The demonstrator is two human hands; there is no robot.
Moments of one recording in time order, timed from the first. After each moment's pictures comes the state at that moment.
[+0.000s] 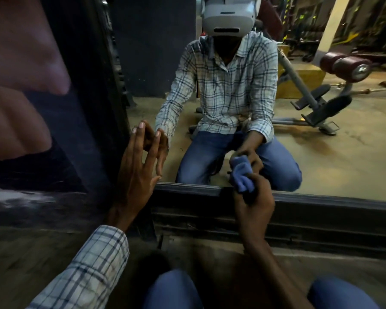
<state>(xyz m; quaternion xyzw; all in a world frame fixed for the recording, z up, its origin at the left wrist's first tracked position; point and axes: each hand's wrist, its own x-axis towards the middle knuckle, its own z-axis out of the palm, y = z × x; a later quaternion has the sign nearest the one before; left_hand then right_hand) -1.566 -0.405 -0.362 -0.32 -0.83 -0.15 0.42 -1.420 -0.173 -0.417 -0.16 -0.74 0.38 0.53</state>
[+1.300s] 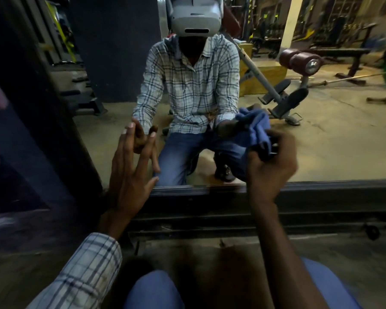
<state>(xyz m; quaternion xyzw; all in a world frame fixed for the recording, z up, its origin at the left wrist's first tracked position) -1.520 -0.336 -0.342 -0.37 -0.83 -0.21 0.37 -1.377 -0.098 -0.317 -0.22 -0.65 0.29 0.66</state>
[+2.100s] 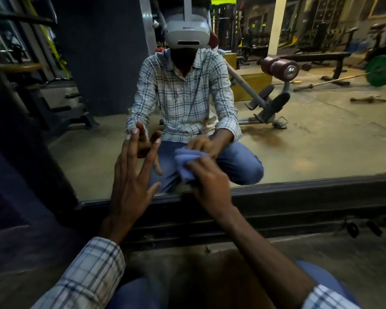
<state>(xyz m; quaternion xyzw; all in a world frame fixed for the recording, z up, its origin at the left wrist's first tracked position) -1.476 -0.271 -0.327 -0.38 -0.83 -0.19 0.35 -1.380 -0.083 -0.350 0.03 -0.87 0.19 0.46</state>
